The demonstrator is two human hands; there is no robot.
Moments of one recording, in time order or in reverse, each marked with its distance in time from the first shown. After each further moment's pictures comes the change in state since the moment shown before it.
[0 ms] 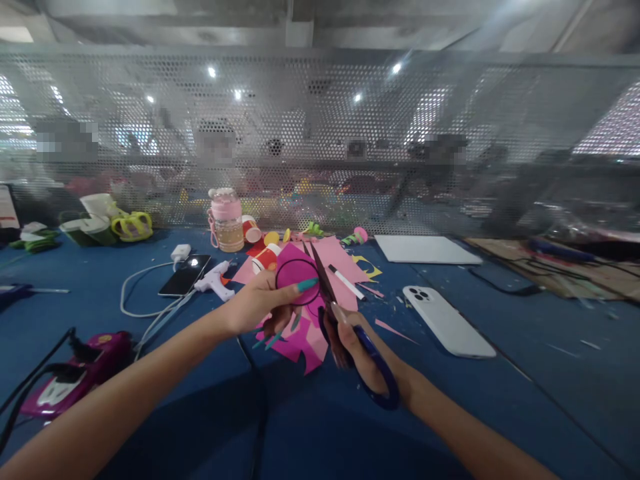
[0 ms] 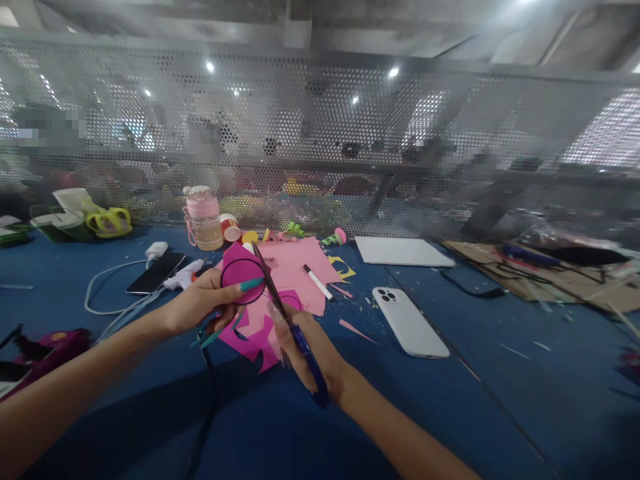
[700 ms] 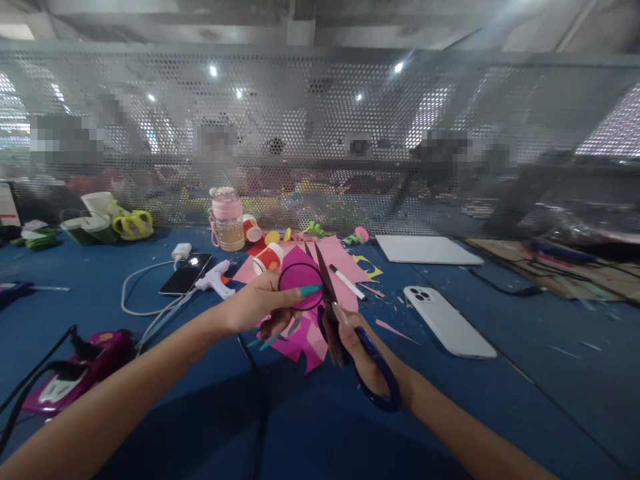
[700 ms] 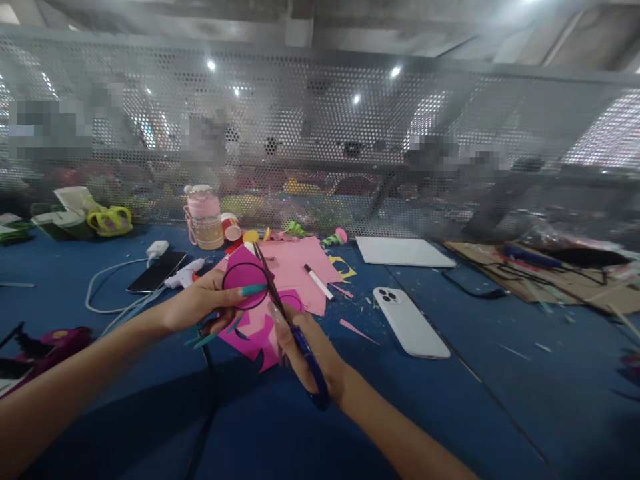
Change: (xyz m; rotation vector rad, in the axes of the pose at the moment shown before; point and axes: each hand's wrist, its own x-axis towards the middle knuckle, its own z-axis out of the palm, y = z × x) left_hand -0.002 0.004 -0.001 0.016 -0.069 -0.052; right_hand 0.001 -0.005 -0.001 -0.054 -0.026 0.010
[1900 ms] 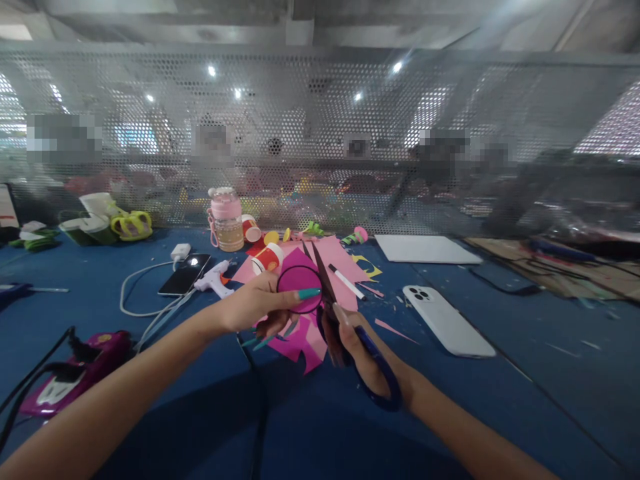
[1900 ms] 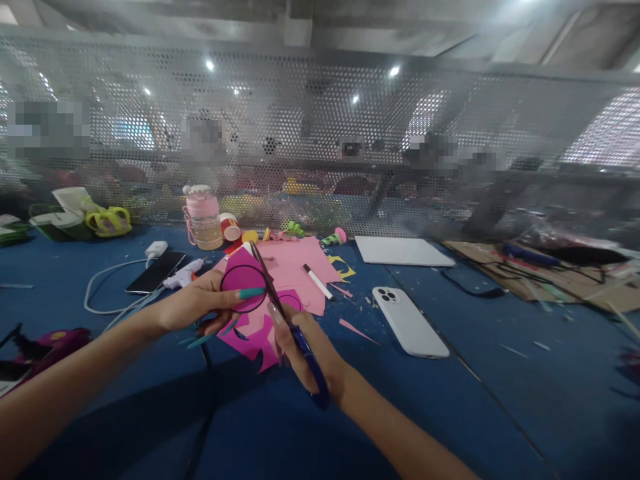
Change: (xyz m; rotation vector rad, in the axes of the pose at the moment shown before) left_hand -0.003 0.007 -0.002 0.067 -0.038 -0.042; right_hand 0.000 -0.002 0.000 -0.048 0.059 -0.027
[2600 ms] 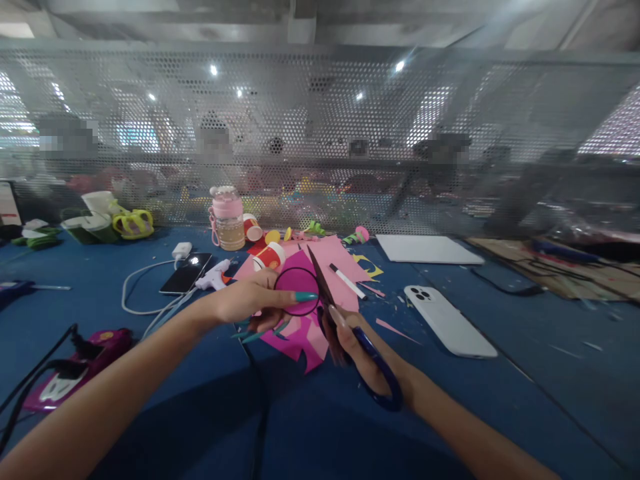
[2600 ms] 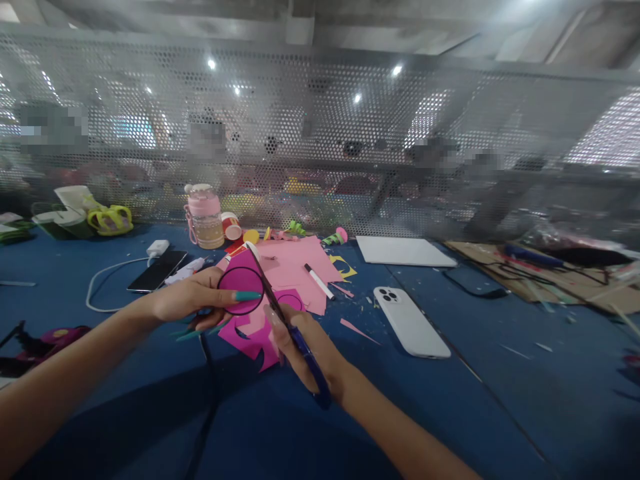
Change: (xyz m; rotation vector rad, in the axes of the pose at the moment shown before) left_hand -0.004 0.003 -0.013 0.085 -0.123 0.021; right_hand -0.001 0.004 -0.002 0.035 -0.121 0.008
